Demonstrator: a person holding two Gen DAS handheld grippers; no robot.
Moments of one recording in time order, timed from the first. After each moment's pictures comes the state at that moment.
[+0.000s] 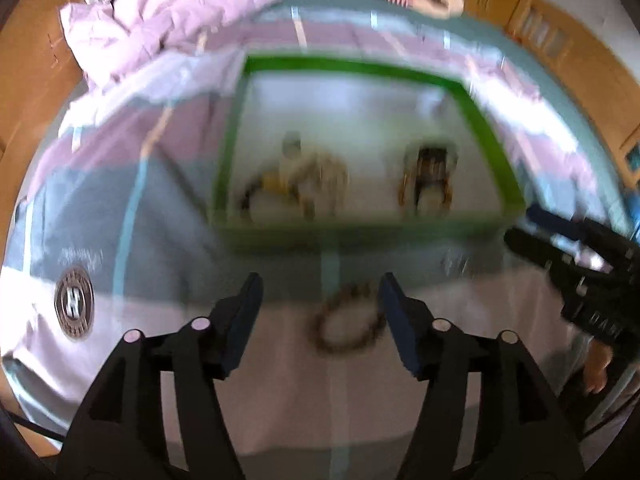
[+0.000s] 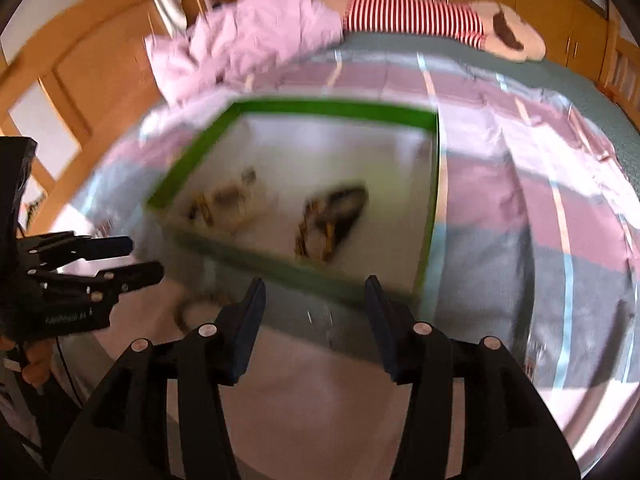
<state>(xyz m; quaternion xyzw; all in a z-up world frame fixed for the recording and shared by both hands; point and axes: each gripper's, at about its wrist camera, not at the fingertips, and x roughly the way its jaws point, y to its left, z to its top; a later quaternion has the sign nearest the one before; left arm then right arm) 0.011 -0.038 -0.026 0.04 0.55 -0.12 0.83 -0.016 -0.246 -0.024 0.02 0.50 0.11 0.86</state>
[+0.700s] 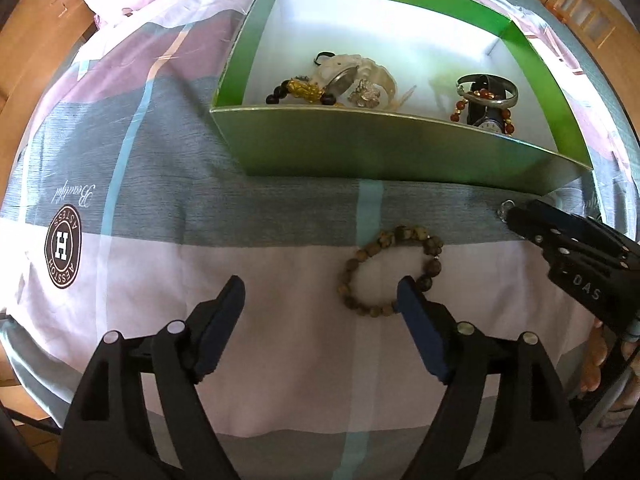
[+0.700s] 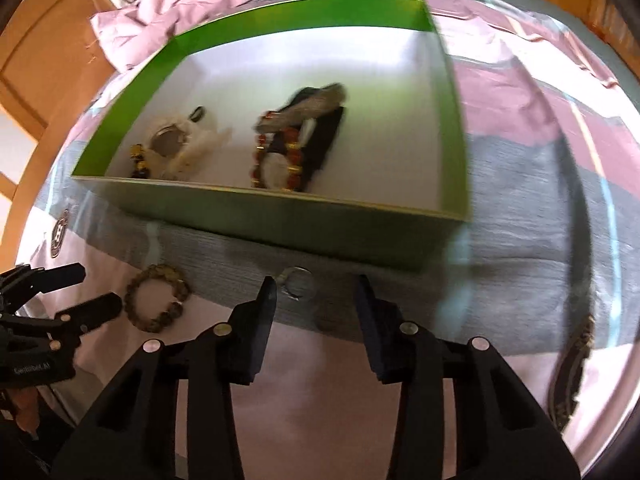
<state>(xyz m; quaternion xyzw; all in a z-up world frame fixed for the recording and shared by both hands) 0.017 -0.022 -0.067 0.04 0.61 -0.07 0.79 0.012 -0.238 -0.083 0.07 0.54 0.09 0.83</state>
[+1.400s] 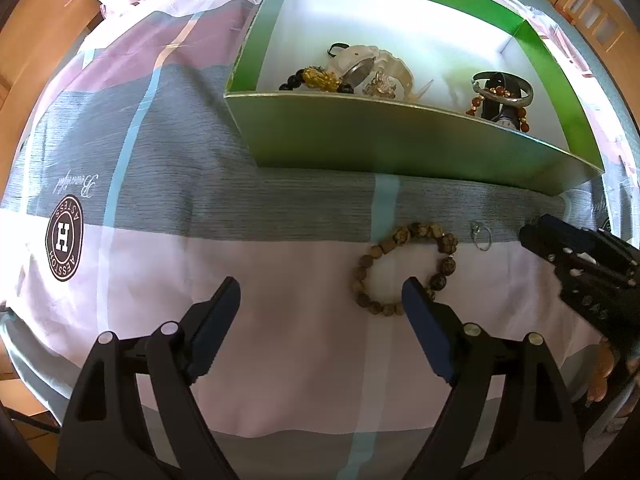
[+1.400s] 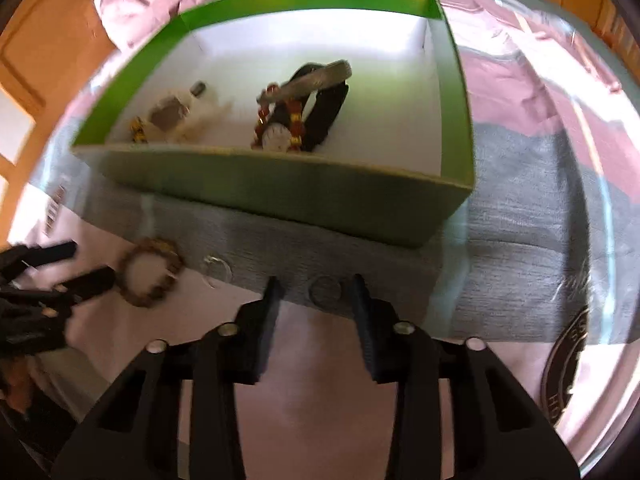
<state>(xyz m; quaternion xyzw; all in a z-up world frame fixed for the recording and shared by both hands) 0.020 -0.018 -0.072 0.03 0.62 -0.06 0.78 0.011 -0.222 -0.089 0.00 0.57 0.06 0.82</state>
